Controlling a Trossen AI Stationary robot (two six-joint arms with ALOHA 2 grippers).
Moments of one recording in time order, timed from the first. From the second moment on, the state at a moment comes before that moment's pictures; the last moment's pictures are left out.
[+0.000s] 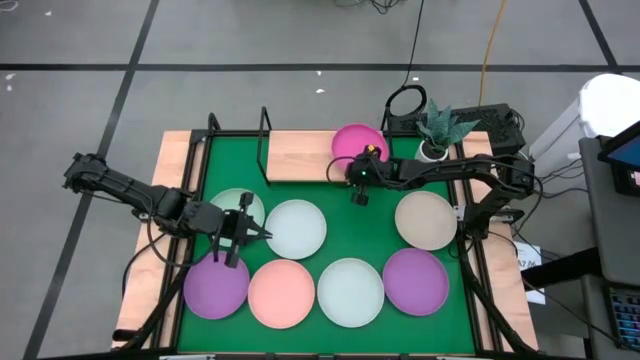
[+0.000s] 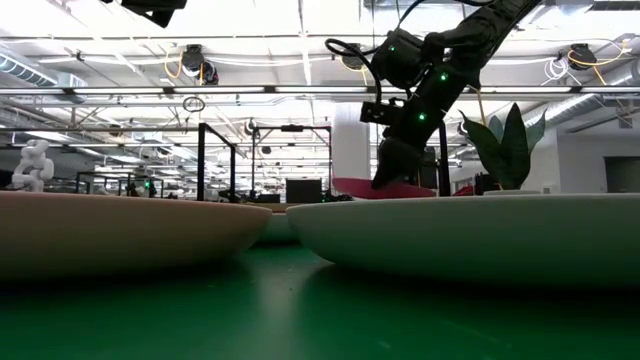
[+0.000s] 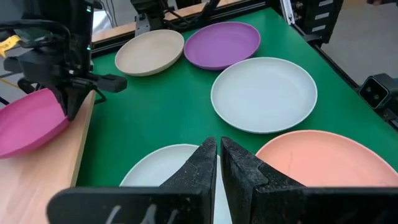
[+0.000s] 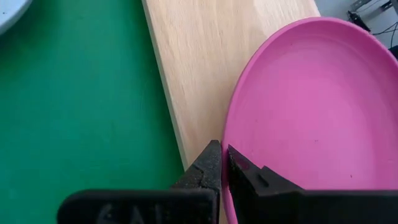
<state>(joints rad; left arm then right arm) -0.36 0.94 0.78 -0.34 -0.22 0.08 -0.30 1.61 0.90 -0.17 0.29 -0.22</state>
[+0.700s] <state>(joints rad) -0.36 0.94 0.78 -0.34 -0.22 0.07 -0.30 1.61 0.90 -0.22 0.29 -0.22</state>
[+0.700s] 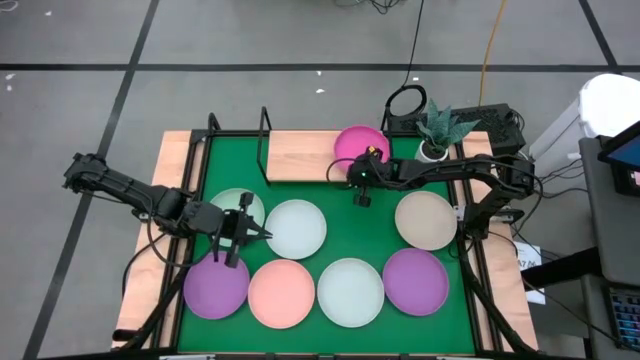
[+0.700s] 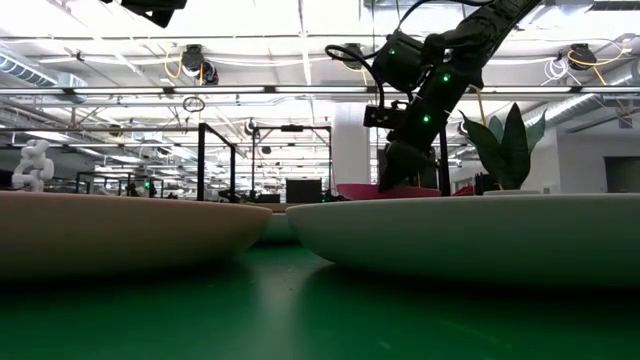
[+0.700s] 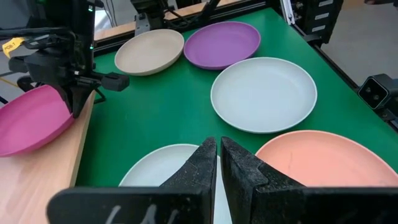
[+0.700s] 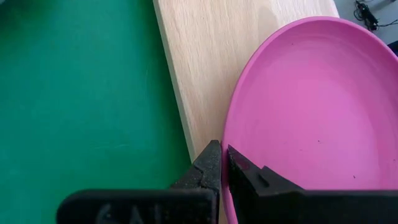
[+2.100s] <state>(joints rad) -0.38 1.25 0.78 -0.36 -0.18 0.09 0.00 1.23 0.90 -0.29 0.21 -0.15</state>
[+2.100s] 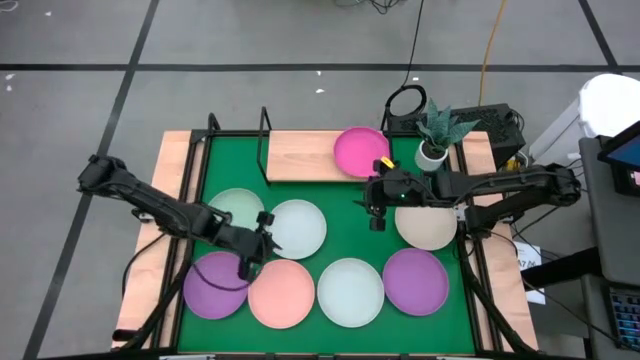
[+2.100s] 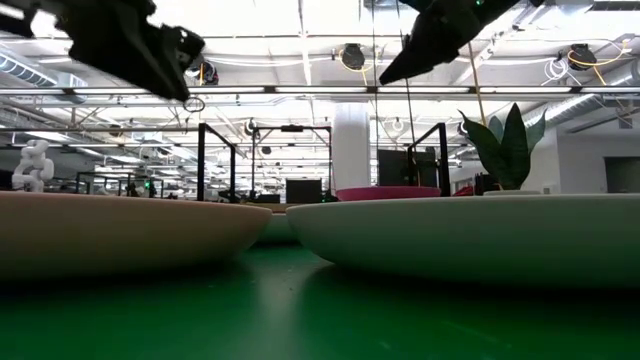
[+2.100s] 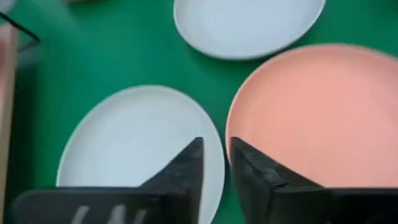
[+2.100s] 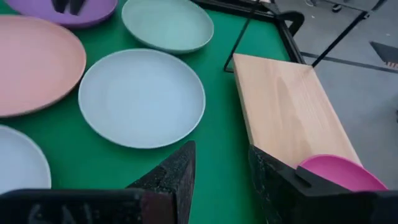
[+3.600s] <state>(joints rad) -0.31 1.55 0.77 -0.55 -0.28 0.47 0.00 1.24 0.90 -0.30 0.21 -0.20</state>
